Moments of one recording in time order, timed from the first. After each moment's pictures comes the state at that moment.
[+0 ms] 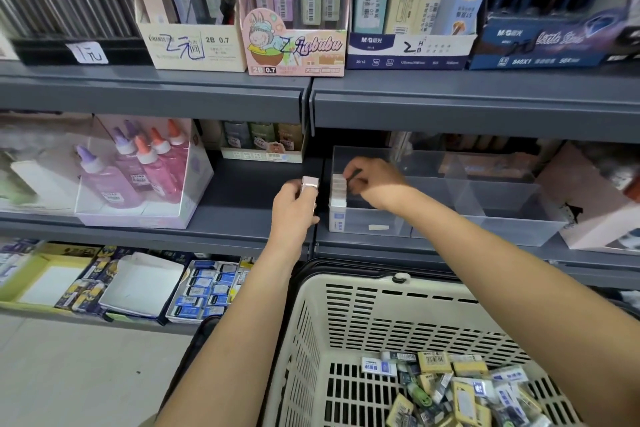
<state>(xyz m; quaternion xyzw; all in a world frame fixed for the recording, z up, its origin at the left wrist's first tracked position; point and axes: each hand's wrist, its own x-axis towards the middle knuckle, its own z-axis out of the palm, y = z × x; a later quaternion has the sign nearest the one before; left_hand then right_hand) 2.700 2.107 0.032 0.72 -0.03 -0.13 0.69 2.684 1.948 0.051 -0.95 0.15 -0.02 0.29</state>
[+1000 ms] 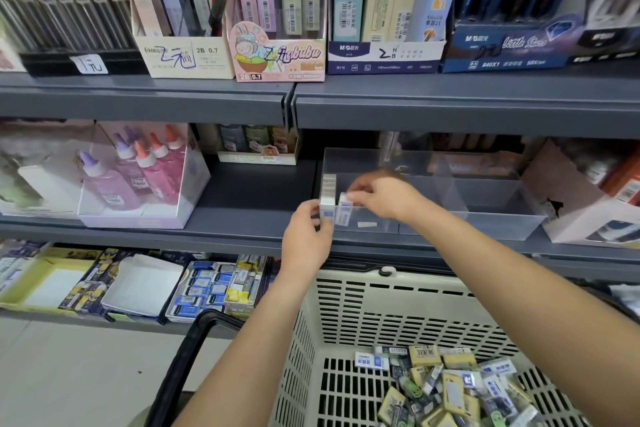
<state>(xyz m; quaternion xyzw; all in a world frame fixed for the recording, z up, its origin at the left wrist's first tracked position) 2.659 2.101 0.009 0.84 -0.15 -0.07 0.52 2.641 1.947 0.064 -0.95 0.12 0.01 0.30</state>
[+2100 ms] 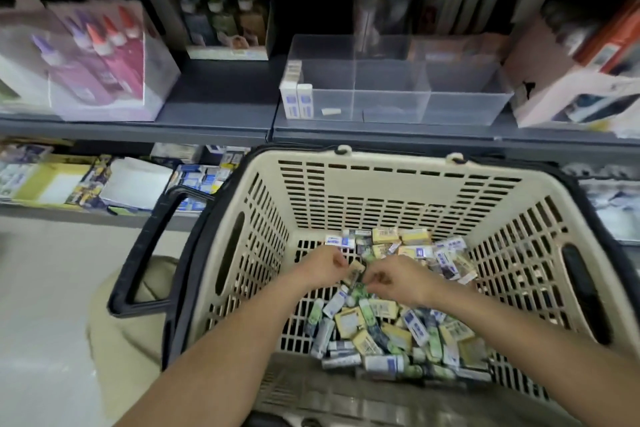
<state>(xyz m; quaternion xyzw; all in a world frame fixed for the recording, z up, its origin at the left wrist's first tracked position) 2.502 2.112 -0.101 0.86 -0.21 -0.41 0.23 2.407 1.962 -0.097 -0.92 0.02 0.26 0.29</state>
